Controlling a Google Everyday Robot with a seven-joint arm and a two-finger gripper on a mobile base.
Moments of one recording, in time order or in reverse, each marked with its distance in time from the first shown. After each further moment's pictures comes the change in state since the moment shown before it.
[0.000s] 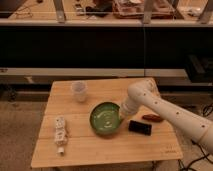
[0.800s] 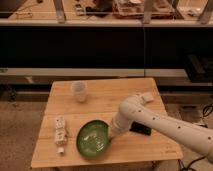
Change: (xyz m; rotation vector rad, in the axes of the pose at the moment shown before) arm -0.095 -0.071 0.014 0.088 -0.117 -0.134
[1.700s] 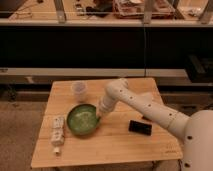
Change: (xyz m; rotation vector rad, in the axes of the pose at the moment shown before) arm 0.156 -0.028 0.015 0.046 0.088 -0.050
